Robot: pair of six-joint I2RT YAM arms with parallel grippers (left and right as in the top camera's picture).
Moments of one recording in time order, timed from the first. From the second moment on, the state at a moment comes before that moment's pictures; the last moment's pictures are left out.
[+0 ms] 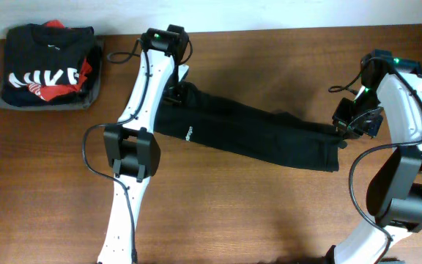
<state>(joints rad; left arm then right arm) -0.28 2.71 2.76 -1.68 -0.12 0.07 -0.23 1.94 1.65 -1.37 -0.05 0.36</state>
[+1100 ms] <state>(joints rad) -0.22 2.56 2.74 -1.63 -0.24 0.06 -0.23 1.94 1.65 -1.32 -0.03 0.35</state>
